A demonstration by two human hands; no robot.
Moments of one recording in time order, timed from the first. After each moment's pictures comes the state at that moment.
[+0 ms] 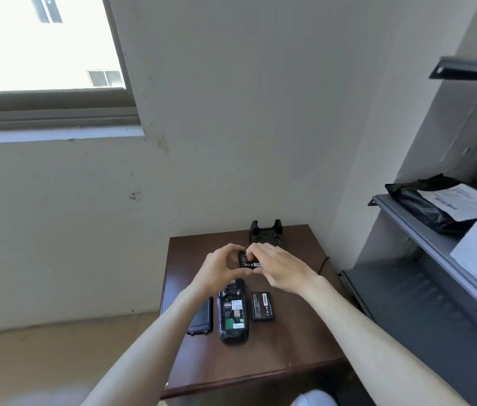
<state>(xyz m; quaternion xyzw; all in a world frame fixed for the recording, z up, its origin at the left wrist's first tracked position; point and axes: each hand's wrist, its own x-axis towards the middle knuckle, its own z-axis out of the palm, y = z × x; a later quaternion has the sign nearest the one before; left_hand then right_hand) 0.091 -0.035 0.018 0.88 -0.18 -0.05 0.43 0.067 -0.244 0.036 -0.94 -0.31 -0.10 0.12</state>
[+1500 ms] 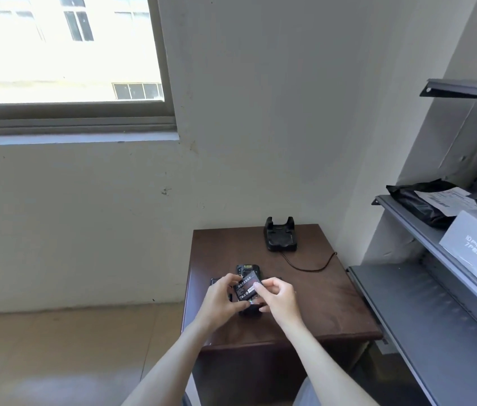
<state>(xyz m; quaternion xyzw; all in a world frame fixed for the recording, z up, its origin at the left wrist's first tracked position) -0.024 0.011 -0.030 0.89 -0.12 0.01 0.44 -0.052 -0.166 -0.012 -0.74 0.11 -0.03 0.66</state>
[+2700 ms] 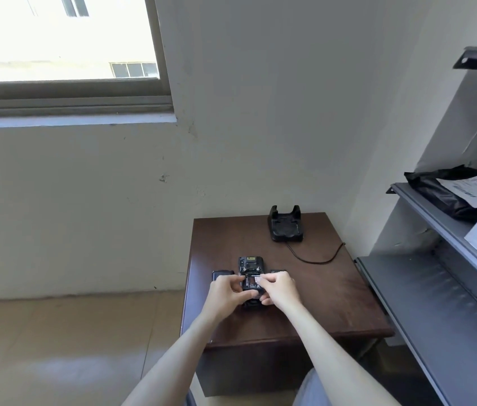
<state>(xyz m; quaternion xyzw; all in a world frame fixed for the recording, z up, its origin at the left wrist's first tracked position) -0.006 -0.001 -0.045 0.88 -0.02 -0.06 0.47 -0.003 -0.168 -0.039 -0.81 0.16 0.07 0.56</state>
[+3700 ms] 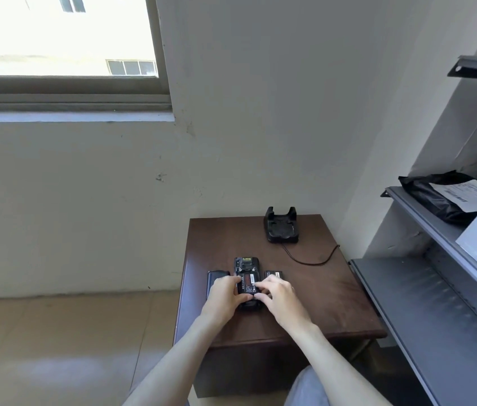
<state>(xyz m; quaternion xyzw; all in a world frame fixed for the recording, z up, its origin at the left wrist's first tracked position) -0.008 -0.012 -0.039 0.93 -0.09 -0.04 0.36 -0.028 -0.188 -0.046 -0.94 -0.08 -0.04 0.32</state>
